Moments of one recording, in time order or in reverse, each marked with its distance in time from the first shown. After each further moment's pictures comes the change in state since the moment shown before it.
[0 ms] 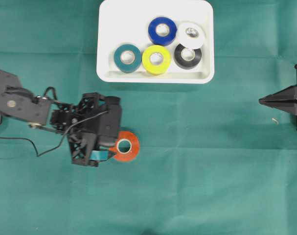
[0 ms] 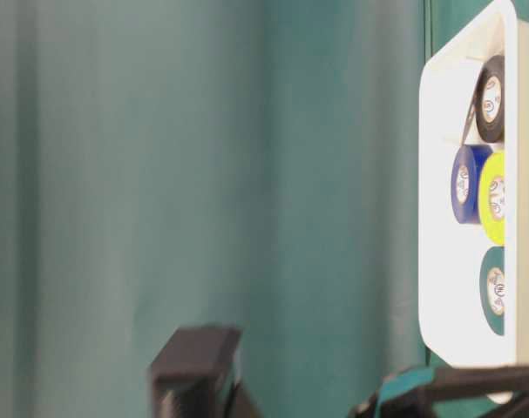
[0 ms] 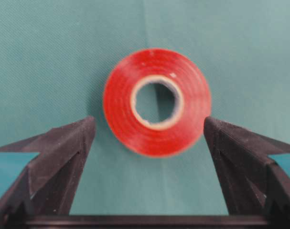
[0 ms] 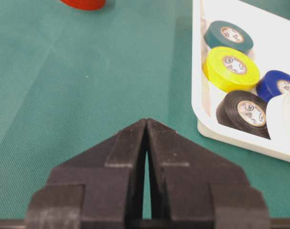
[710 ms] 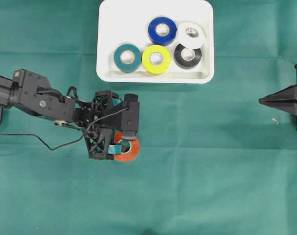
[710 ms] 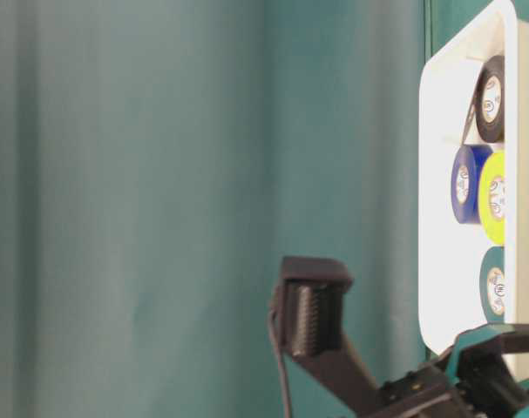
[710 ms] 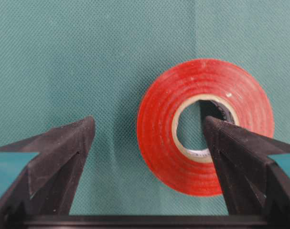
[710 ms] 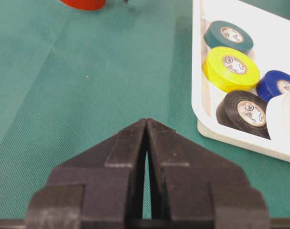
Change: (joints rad) left arm 0.040 0.161 -0.066 0.000 -0.002 0.000; right arm 0.000 -0.002 0.002 0.002 0.000 0.000
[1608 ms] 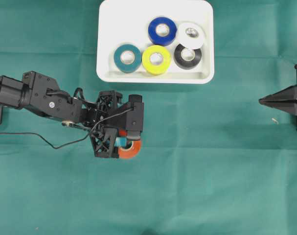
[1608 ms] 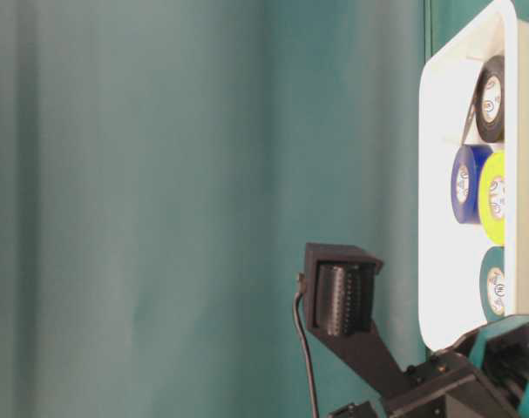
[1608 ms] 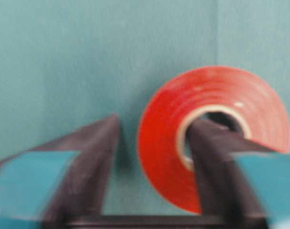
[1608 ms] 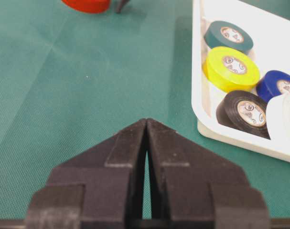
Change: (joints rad) left arm 0.009 0.055 -0.021 0.000 0.000 0.009; right arm 0.000 0.000 -0.002 -0.002 0.000 0.000
